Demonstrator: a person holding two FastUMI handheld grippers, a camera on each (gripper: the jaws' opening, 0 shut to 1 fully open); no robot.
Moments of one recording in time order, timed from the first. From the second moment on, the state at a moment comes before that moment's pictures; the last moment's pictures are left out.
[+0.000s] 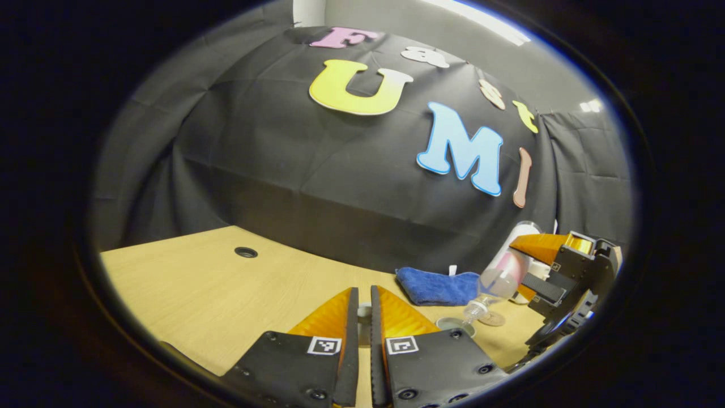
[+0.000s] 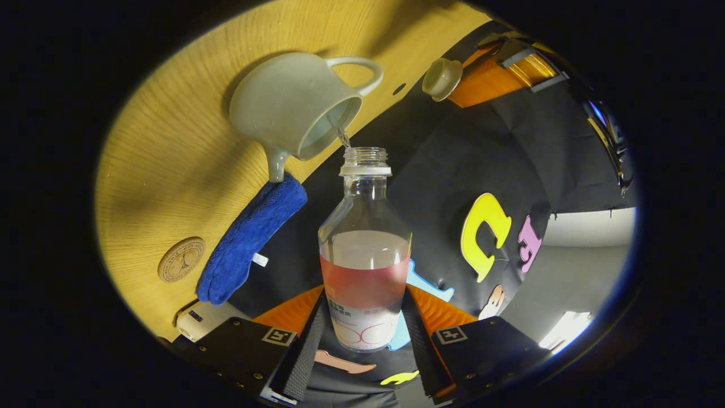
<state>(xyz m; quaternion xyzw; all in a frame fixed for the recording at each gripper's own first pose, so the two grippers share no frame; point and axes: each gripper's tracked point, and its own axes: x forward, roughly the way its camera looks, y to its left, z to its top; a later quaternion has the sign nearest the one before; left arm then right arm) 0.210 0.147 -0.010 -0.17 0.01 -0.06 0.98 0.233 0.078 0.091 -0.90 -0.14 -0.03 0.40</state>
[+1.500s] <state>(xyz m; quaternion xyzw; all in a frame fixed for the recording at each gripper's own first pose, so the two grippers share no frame) 0.211 0.145 -0.017 -0.17 0.02 -0.06 0.98 0.228 0.027 0.042 -0.60 0.01 0.06 0.80</state>
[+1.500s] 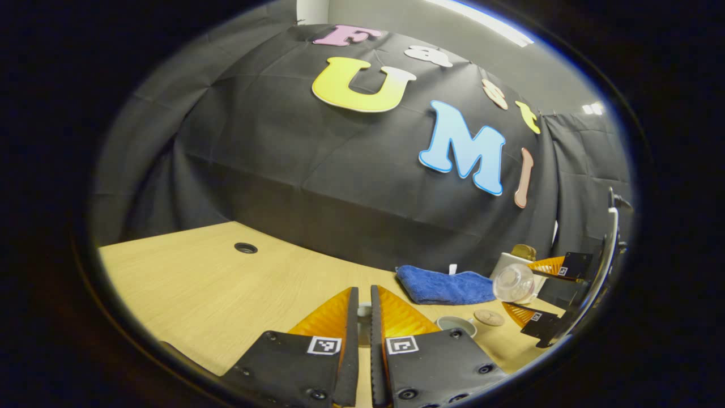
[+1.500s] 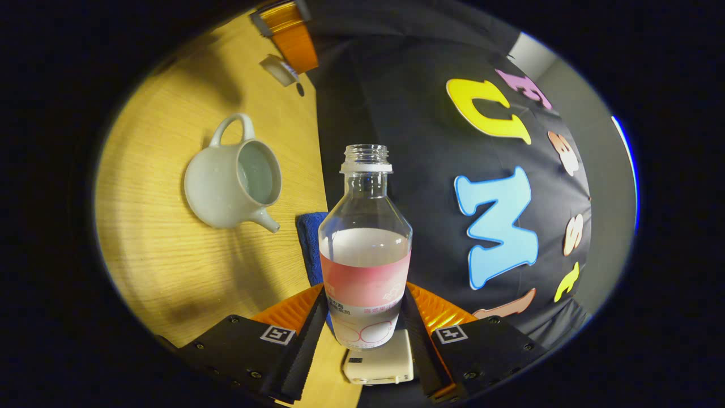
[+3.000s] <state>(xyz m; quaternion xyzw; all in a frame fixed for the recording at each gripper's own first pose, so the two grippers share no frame) 0.206 0.119 -0.017 -0.16 0.03 -0.08 0.98 0.298 -0.048 -0.008 0.02 0.12 0.04 0.99</state>
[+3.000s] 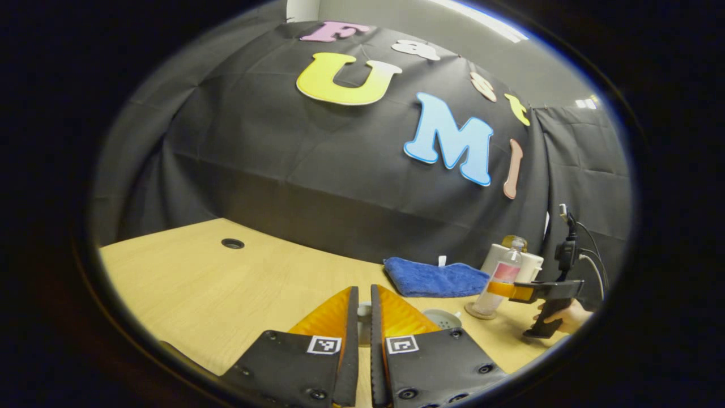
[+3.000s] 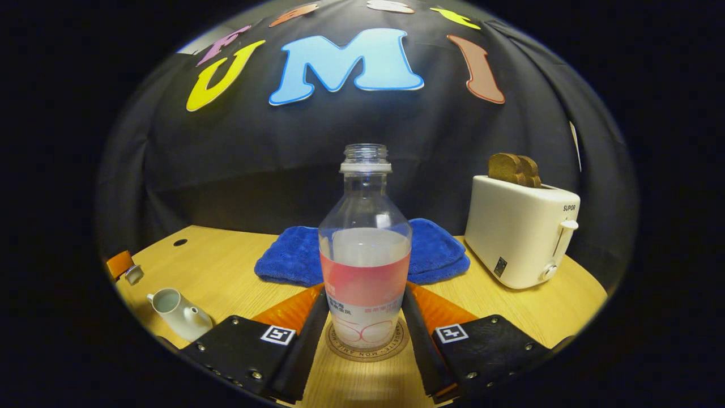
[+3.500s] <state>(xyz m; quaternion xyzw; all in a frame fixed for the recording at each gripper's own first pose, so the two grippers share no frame) 0.207 0.118 -0.016 -0.16 0.03 -0.09 0.98 0.295 -0.045 -0.012 0.03 0.13 0.05 0.99</state>
